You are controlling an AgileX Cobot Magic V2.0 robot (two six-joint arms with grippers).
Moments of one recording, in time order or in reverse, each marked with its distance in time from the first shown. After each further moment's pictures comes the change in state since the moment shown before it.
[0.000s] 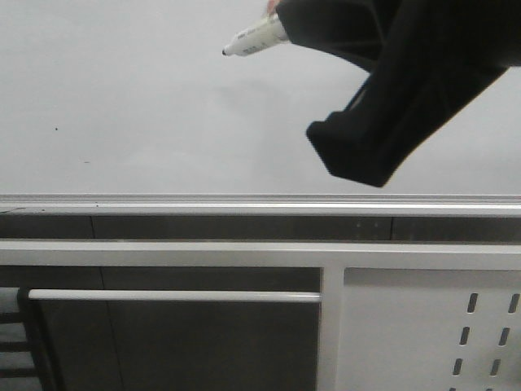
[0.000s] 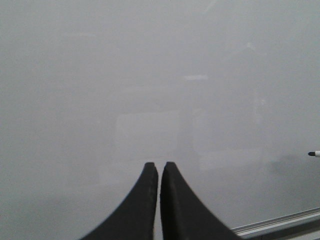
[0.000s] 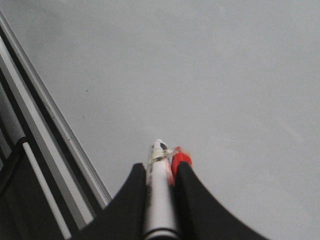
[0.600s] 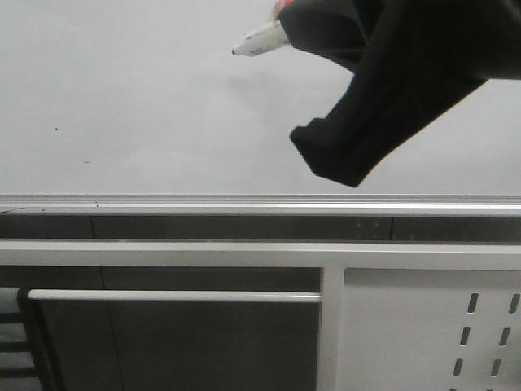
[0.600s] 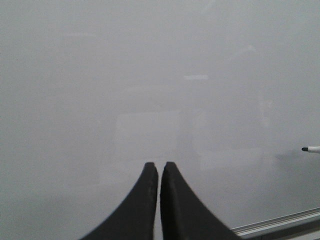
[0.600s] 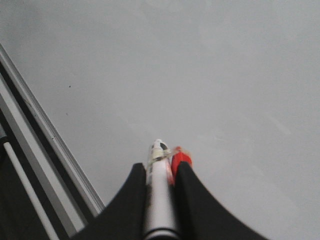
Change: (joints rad) left arm 0.000 0.000 0.000 0.000 0.000 0.000; right arm -0.004 0.057 0.000 -0.003 -0.077 0.034
